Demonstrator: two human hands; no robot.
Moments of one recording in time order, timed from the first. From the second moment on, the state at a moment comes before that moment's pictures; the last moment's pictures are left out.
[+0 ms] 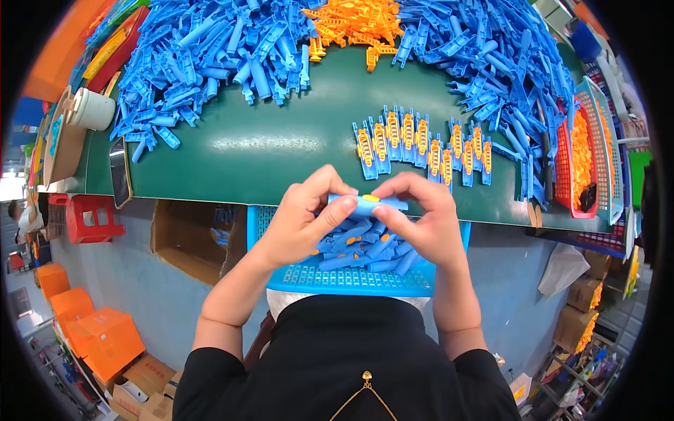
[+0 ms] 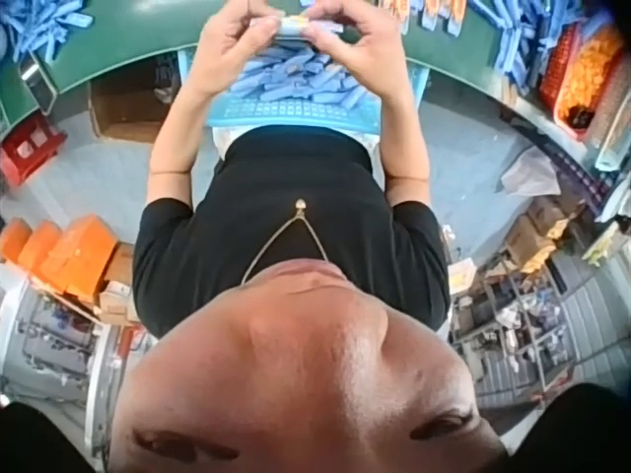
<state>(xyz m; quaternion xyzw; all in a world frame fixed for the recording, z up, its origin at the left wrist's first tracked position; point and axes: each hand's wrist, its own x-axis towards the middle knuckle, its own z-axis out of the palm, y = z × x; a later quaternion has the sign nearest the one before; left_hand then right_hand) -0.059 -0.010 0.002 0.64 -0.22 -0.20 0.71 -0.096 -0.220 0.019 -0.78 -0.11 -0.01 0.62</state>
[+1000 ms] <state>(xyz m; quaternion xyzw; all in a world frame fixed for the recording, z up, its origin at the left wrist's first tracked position) -0.016 -0.017 0.022 0.61 -0.15 -0.36 0.69 0.023 -0.349 0.016 -0.98 0.02 -0.18 0.06</state>
